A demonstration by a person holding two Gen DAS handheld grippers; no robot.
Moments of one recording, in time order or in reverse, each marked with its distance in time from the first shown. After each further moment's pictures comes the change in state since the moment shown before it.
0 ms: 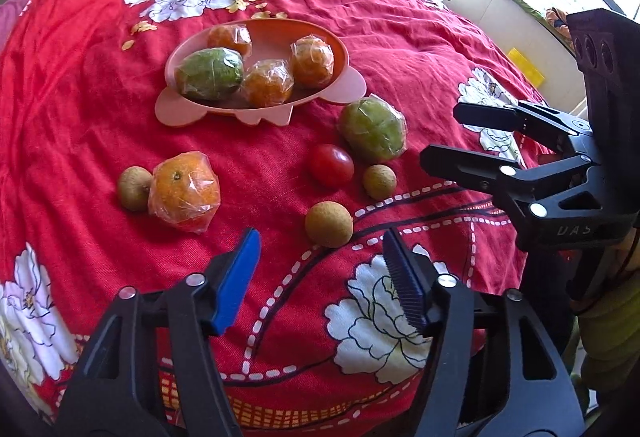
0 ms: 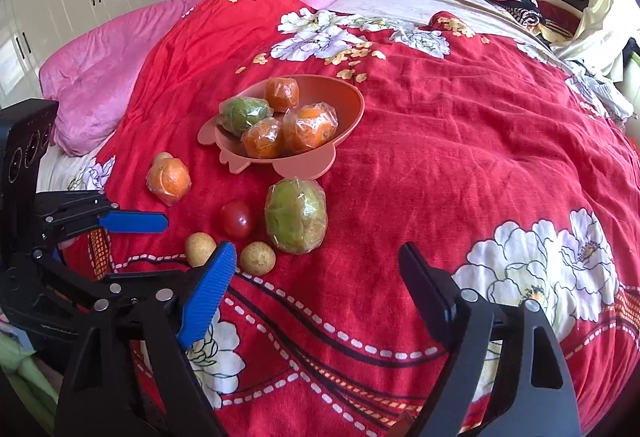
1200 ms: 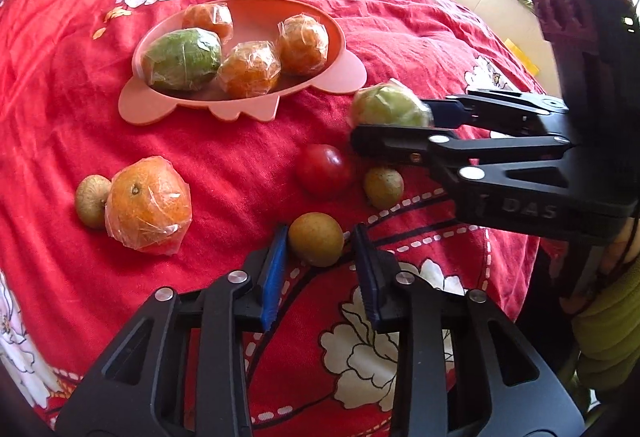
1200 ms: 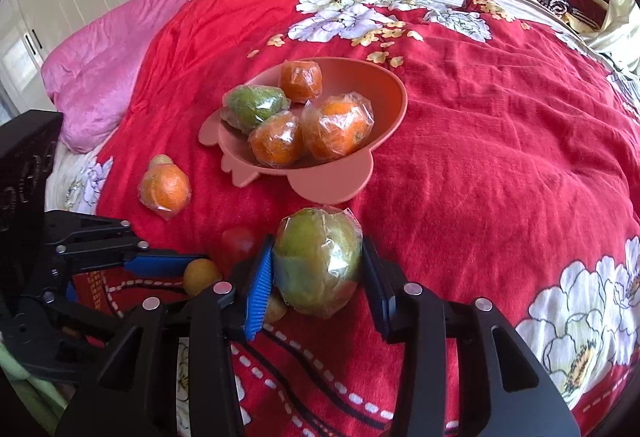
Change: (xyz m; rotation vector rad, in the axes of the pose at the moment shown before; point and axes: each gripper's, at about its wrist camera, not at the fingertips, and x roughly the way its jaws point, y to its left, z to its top) left arm 0.029 0.002 0.007 0.011 0.042 -0.040; right arm 0.039 0.005 0.018 -0.009 0.044 0.090
